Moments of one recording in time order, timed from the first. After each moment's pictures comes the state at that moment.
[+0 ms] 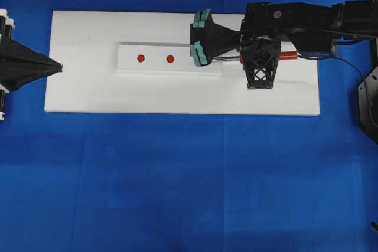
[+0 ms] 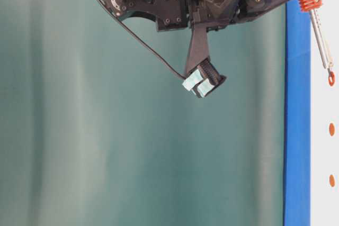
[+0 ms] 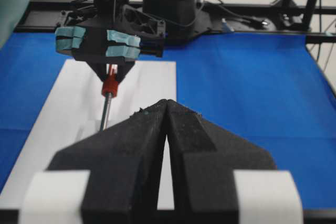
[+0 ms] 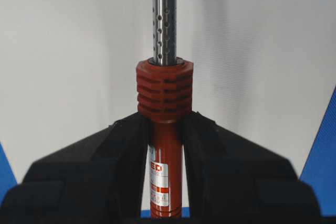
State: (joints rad) left arm -0.01 -1.01 1.23 0.00 -0.26 -0.01; right arm -0.20 0.12 0.38 -0.13 1.12 0.03
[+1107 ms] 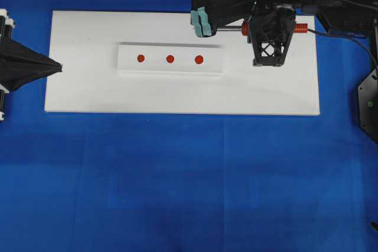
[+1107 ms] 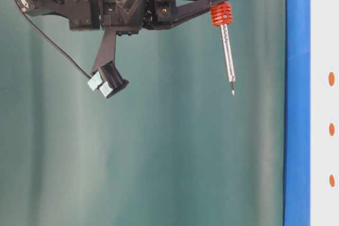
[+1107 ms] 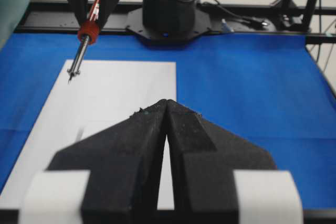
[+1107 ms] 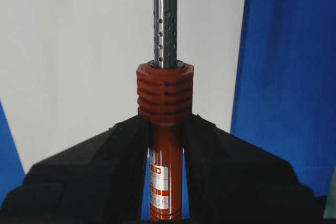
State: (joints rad) left arm -0.01 -1.01 1.23 0.00 -0.26 -0.01; right arm -0.20 -0.02 0.19 -0.20 1.37 0.03
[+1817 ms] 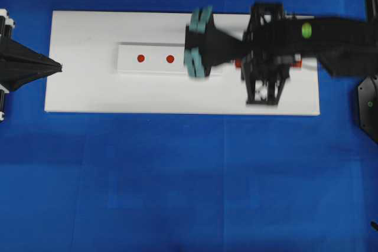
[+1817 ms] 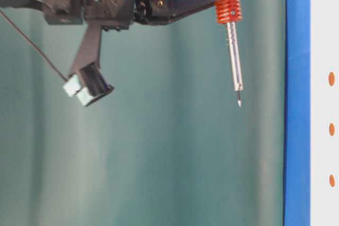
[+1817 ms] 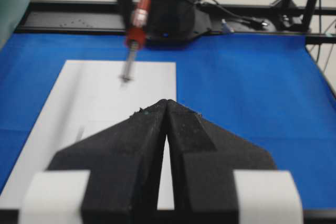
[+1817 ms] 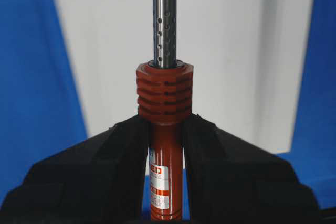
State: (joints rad) left arm -0.01 -1.01 1.23 0.00 -0.26 -0.01; right arm 0.02 -0.02 0.19 -0.19 1.38 0.27
